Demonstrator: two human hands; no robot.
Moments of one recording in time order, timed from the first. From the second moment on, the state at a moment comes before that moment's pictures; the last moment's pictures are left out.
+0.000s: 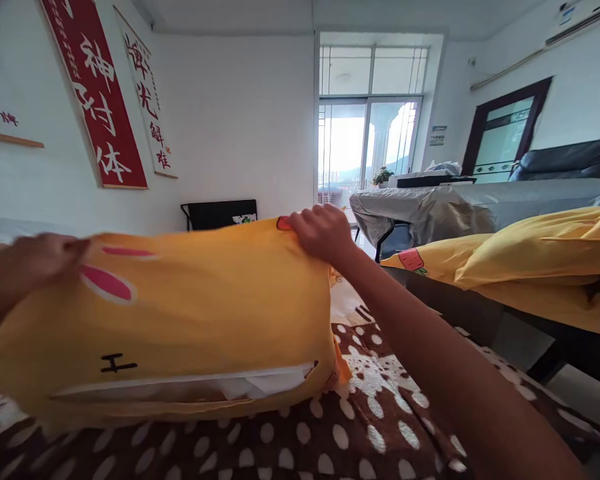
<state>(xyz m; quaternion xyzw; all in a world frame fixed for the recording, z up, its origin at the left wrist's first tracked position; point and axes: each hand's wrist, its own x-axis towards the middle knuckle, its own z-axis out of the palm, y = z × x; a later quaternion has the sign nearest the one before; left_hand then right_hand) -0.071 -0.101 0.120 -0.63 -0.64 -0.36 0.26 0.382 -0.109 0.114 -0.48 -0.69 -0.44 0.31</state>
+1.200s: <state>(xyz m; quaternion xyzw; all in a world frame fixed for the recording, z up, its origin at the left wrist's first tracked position) 0.192 -0.079 0.092 -0.78 -0.37 -0.39 0.33 0.405 -0.120 0.007 -0.34 -0.54 0.36 0.68</state>
